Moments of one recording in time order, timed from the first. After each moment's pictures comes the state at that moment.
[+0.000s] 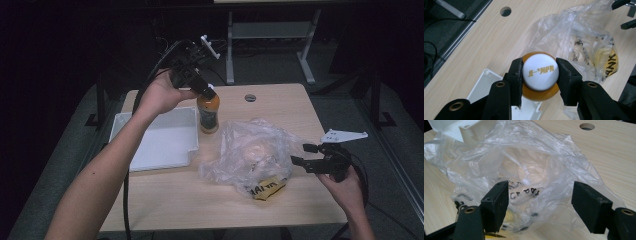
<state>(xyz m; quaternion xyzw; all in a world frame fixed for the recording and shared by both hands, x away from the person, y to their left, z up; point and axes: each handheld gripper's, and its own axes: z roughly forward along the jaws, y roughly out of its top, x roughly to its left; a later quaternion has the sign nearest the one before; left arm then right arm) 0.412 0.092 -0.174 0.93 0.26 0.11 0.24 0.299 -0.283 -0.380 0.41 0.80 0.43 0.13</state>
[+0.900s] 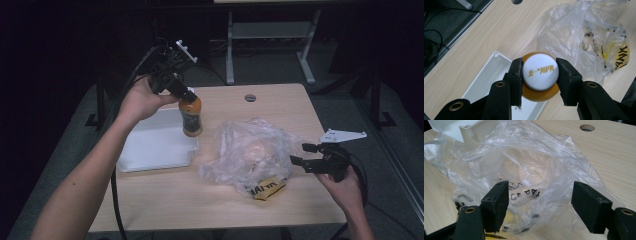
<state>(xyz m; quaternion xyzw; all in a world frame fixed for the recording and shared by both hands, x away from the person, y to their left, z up) 0.406 0.135 -0.181 0.92 0.30 0.12 0.23 0.299 -0.280 -0.378 0.40 0.80 0.43 0.14</state>
